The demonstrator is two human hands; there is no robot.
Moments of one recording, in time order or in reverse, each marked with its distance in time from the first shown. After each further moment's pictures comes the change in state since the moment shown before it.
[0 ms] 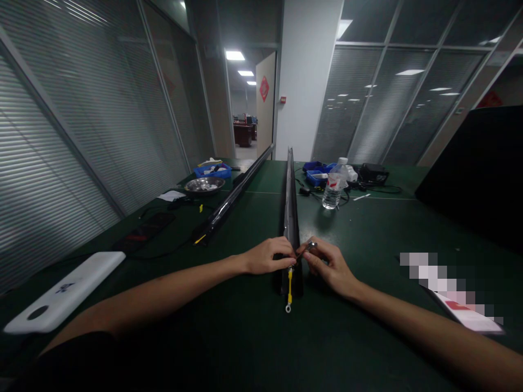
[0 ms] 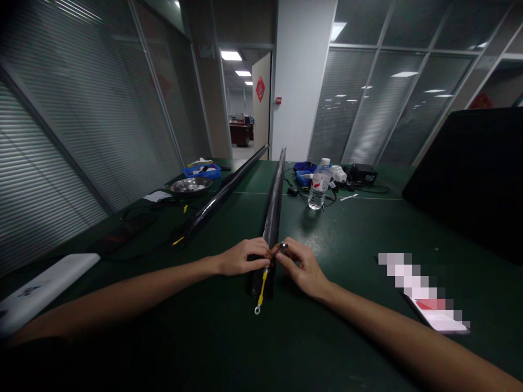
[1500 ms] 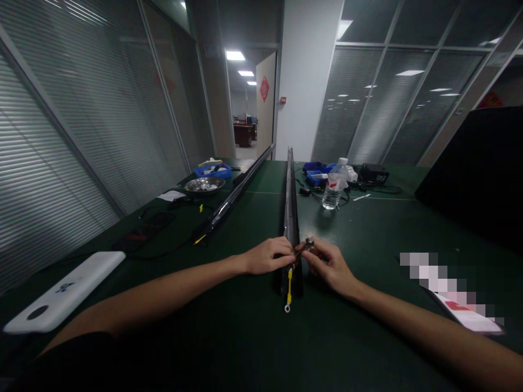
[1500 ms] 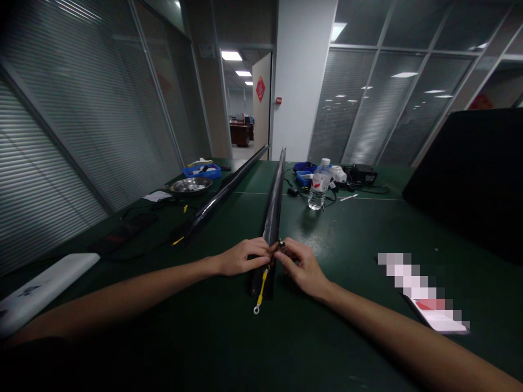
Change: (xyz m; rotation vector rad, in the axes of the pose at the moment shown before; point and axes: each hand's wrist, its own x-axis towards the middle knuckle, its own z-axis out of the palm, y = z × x) left_hand 0.000 -0.004 0.003 -0.007 0.003 0.000; right_hand 0.001 0.002 0.002 0.005 0.016 0.057
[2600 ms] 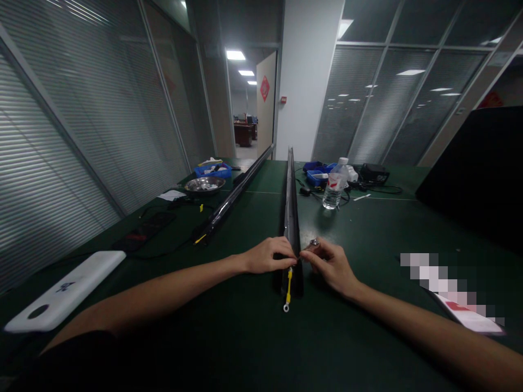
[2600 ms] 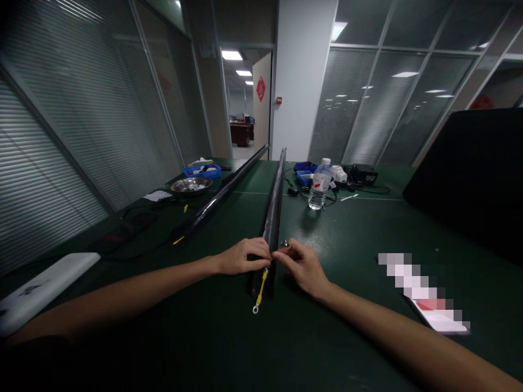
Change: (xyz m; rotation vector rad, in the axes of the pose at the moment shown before) left_hand 0.000 0.002 -0.001 -0.039 0.020 -0.001; right_hand -0.001 0.000 0.001 -0.049 0.145 0.039
